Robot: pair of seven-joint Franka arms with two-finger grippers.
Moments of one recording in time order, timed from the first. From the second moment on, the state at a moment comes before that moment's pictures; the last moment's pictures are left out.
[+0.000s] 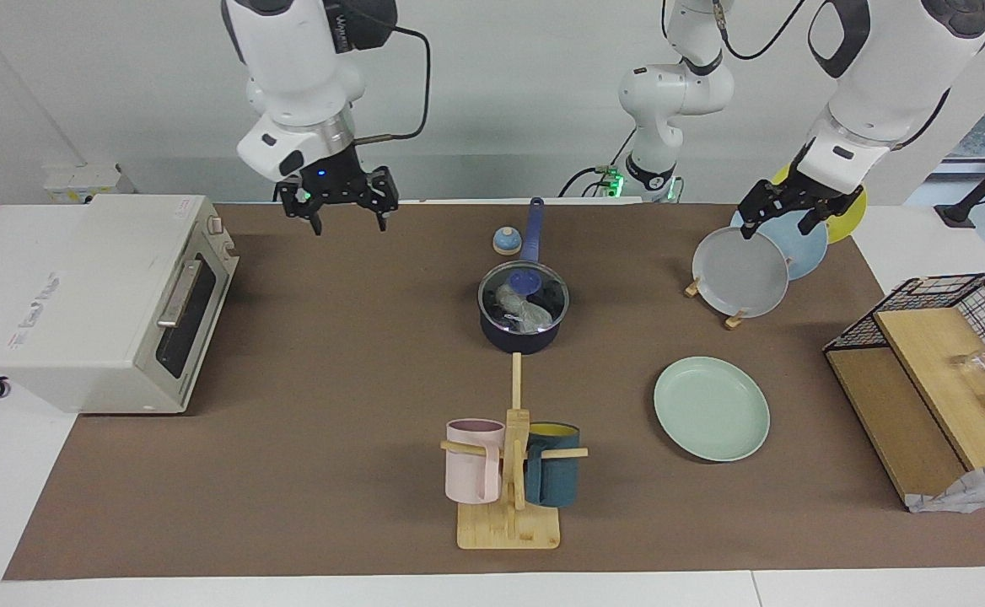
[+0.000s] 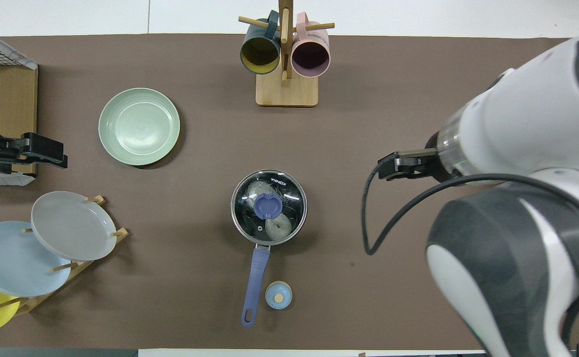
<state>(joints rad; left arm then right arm) -0.05 -0.03 -0.05 -1.64 -0.03 1.55 -0.11 0.49 0.03 -0.11 -1.60 0.04 1.61 0.37</state>
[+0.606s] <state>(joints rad) -0.05 -0.03 -0.05 -1.64 -0.03 1.55 -0.11 0.74 0.27 -0.11 -1.47 0.04 1.80 0.75</state>
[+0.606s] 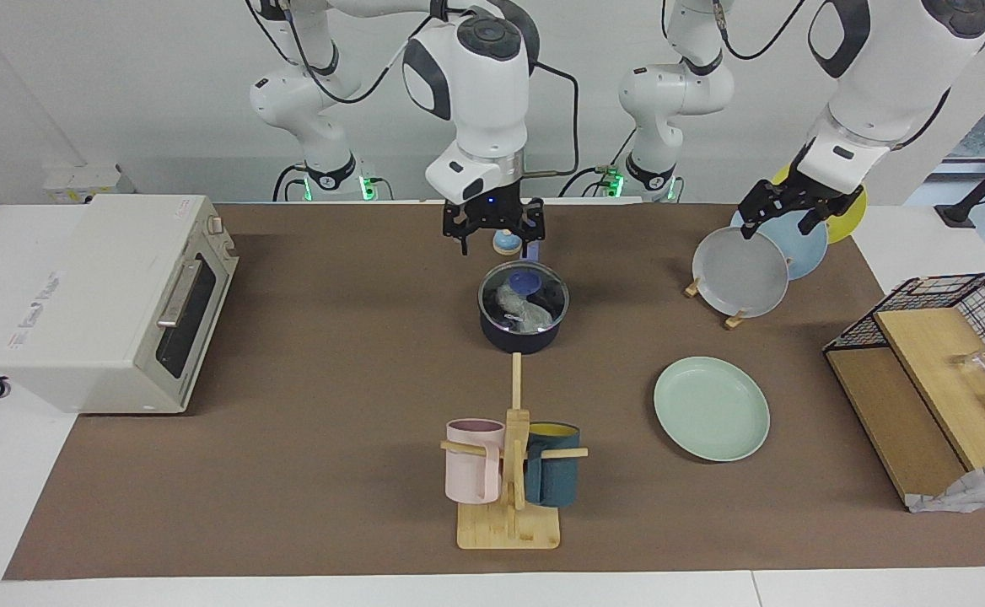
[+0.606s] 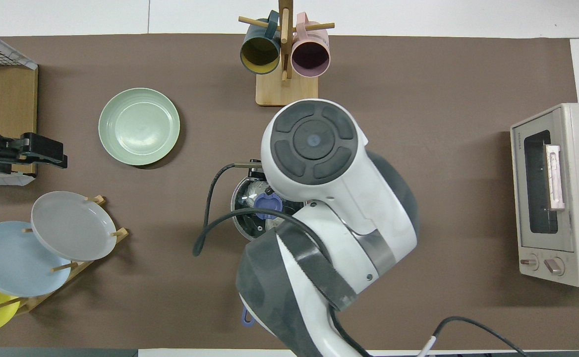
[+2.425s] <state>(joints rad) -0.03 -0.03 -0.04 -1.64 -0.03 1.55 -0.11 0.82 0.41 -0.11 -1.59 0.04 2.01 0.78</state>
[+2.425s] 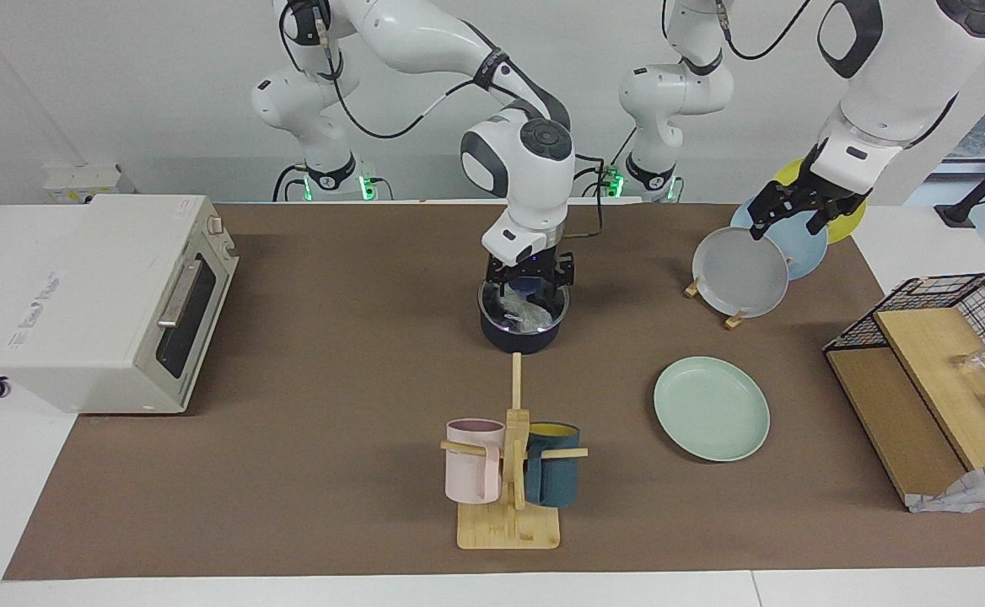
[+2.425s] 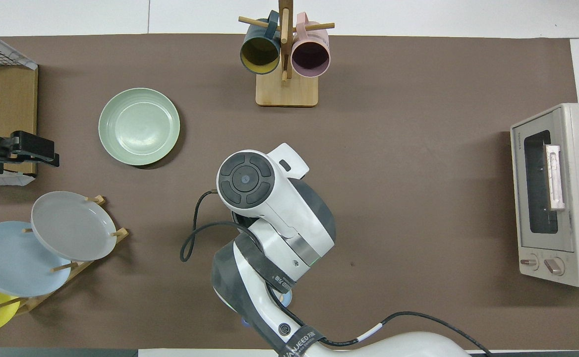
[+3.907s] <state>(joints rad) -0.03 -0.03 -0.05 -1.64 -0.03 1.56 -0.11 0.82 0.39 -0.10 -1.61 0.04 1.97 0.77</state>
